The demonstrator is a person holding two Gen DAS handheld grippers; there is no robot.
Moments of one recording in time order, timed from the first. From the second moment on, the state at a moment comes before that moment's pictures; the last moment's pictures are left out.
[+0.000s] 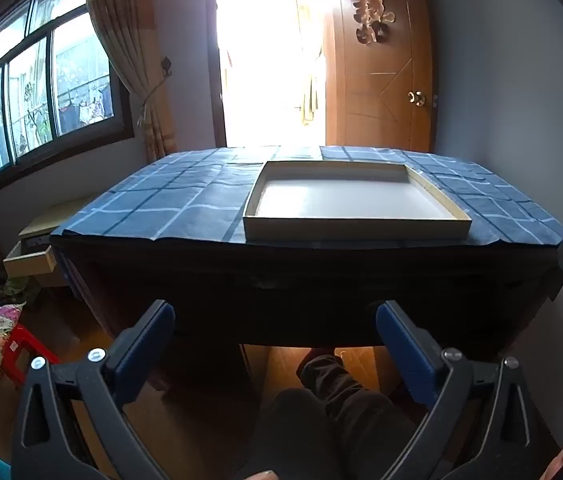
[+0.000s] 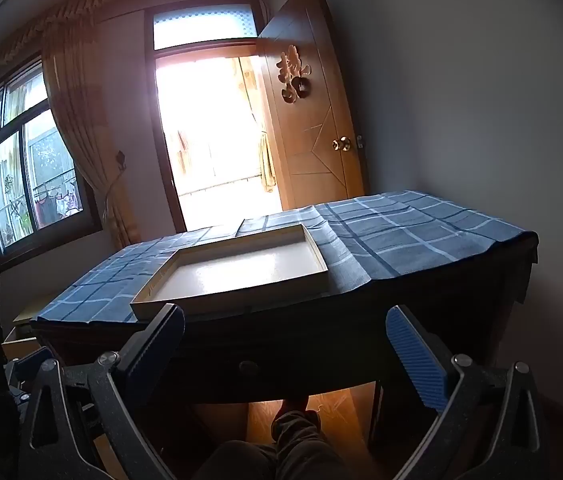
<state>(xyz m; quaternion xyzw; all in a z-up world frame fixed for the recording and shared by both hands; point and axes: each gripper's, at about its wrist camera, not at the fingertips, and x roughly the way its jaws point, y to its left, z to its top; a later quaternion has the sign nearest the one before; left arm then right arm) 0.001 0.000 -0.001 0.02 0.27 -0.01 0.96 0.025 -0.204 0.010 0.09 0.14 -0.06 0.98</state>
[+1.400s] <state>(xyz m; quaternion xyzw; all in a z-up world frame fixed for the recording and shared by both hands) 0.001 0.006 -0.004 0.01 0.28 -0.02 0.96 0.032 -0.200 0.006 0.10 0.15 -0.05 0.98</state>
